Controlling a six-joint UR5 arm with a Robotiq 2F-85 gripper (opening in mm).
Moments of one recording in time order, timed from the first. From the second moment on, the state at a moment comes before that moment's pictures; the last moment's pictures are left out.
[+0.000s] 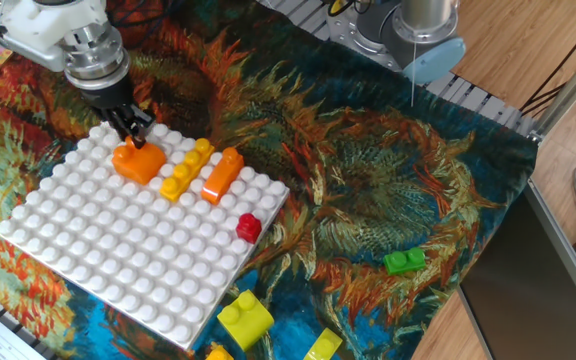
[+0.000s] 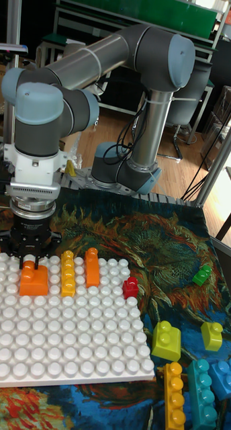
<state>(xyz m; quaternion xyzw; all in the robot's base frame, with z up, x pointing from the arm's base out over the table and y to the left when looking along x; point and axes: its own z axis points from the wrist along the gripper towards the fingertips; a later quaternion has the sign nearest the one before) 0.569 -0.168 0.070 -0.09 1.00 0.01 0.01</state>
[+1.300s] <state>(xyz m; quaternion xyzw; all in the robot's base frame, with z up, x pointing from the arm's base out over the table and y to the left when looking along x) 0.578 -0.164 0.089 -0.12 0.99 0.02 0.04</state>
